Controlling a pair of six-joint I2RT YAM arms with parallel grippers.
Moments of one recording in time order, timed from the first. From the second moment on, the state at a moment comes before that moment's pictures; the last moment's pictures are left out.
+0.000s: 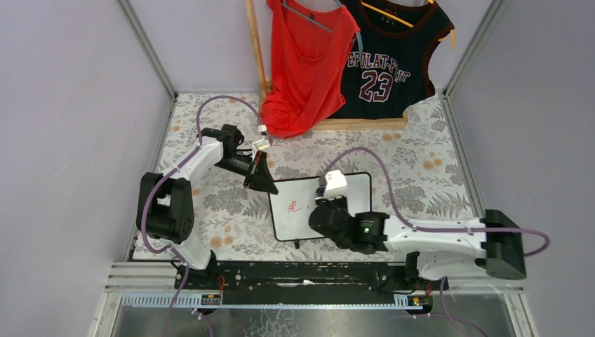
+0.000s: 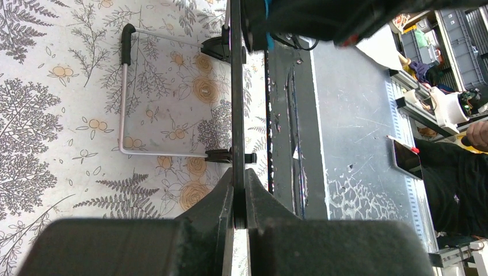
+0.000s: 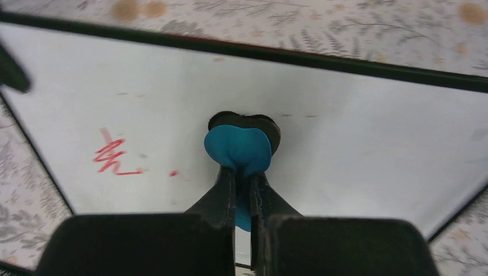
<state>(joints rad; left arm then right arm) -0.19 1.65 1.18 -1.16 1.31 0.99 1.34 1.28 0.82 -0.32 0.91 0.65</state>
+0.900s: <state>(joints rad) -0.20 1.65 1.18 -1.16 1.30 0.99 1.42 1.47 0.90 -0.22 0.90 0.60</state>
